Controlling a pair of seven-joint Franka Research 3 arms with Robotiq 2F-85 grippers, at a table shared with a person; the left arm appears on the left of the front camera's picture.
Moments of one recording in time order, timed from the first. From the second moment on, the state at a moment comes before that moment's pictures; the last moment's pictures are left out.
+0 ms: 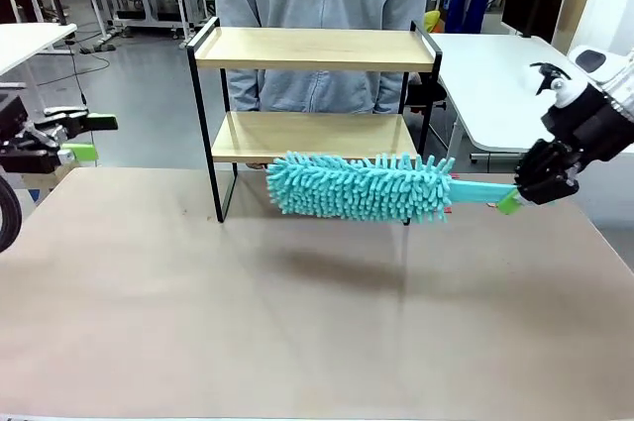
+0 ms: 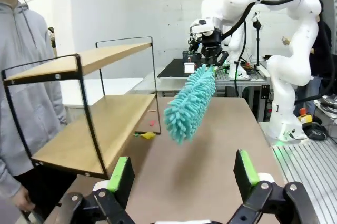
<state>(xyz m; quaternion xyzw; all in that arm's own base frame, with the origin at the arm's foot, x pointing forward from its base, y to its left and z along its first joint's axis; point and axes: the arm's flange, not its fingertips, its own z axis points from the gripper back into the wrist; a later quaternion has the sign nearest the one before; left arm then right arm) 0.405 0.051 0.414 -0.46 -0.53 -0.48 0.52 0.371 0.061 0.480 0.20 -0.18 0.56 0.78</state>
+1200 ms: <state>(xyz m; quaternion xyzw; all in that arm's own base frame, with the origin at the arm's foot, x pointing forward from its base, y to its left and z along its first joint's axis) 0.375 -0.006 0.380 -0.48 -0.51 -0.47 0.53 0.429 0.075 0.463 0.24 -0.21 0.64 0.70</state>
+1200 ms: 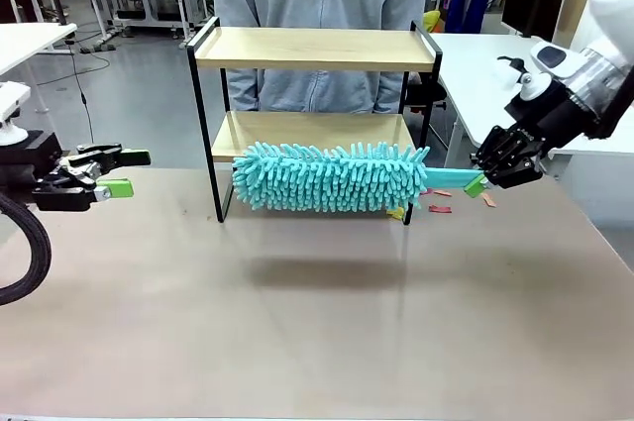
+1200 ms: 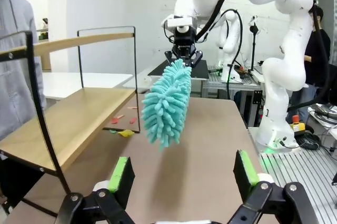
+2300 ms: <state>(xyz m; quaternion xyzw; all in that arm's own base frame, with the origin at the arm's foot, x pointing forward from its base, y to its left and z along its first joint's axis) 0.429 -0.115 0.349 -0.48 -0.52 -0.47 0.53 0.428 0.075 0.463 0.24 -0.20 0.64 0.70</state>
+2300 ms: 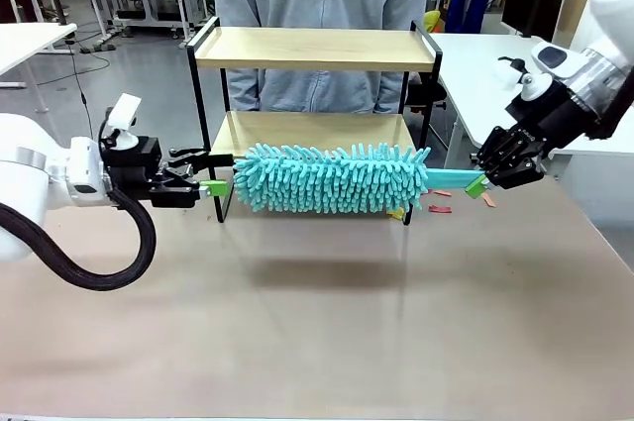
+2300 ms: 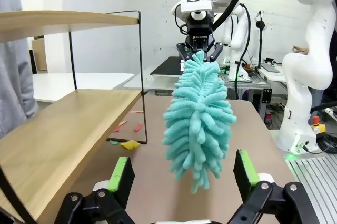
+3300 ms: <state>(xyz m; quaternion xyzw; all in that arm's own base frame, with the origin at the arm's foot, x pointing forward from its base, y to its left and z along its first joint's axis) 0.426 -0.196 0.344 -0.50 -0.49 -0.50 0.51 0.428 0.074 0.463 0.24 -0.20 0.64 0.70</state>
